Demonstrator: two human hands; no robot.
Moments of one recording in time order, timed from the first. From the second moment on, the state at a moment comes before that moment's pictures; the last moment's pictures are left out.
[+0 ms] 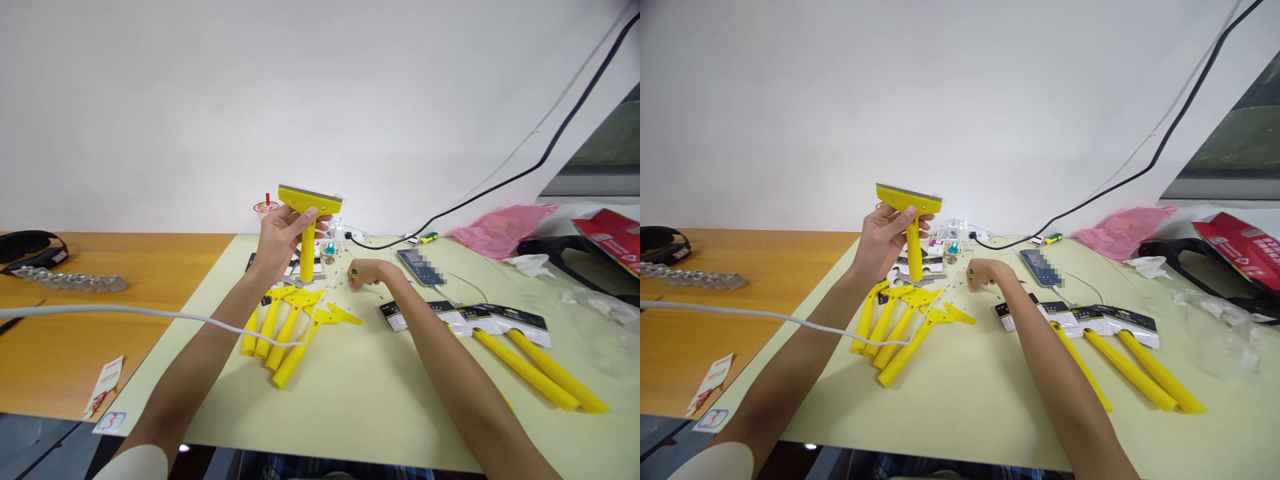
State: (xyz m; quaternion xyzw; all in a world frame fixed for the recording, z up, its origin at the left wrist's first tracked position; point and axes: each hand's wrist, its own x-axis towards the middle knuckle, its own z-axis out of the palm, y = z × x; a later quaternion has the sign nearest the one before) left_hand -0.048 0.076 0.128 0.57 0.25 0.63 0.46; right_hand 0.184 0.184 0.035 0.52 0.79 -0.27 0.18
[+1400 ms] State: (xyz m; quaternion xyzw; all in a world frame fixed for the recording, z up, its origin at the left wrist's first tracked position) left_hand -0.035 0.110 0.069 0.51 0.35 0.50 0.60; right_hand 0.174 0.129 0.120 0.49 0.76 -0.31 -0.29
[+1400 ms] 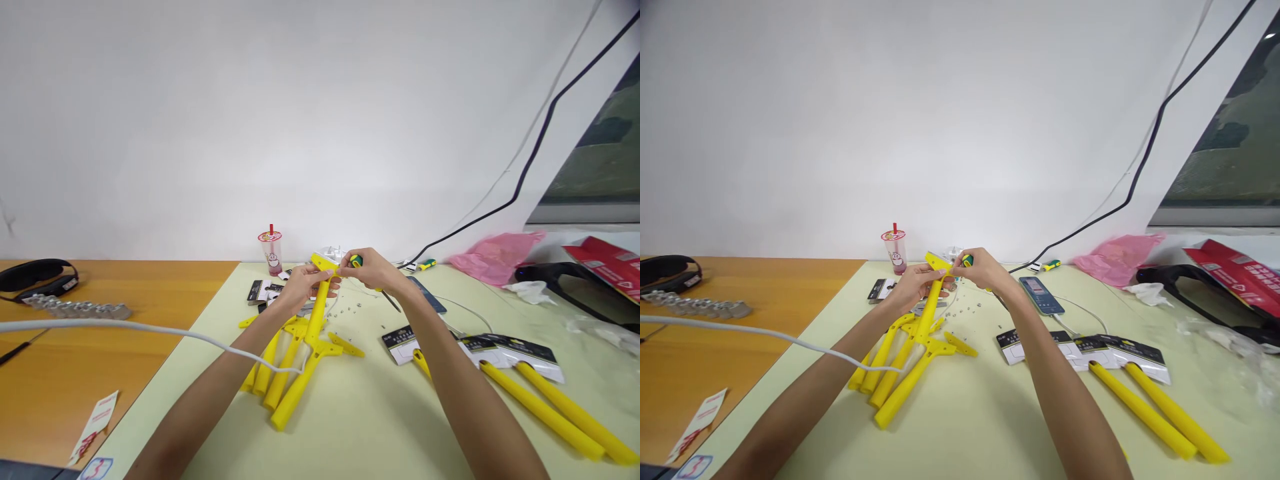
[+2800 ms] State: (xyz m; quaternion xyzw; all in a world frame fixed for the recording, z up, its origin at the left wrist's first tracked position) left_hand -0.043 0.119 0.070 0.53 0.39 0.50 0.56; right_hand 0.207 0.161 0.100 0.51 0.83 -0.20 -0.08
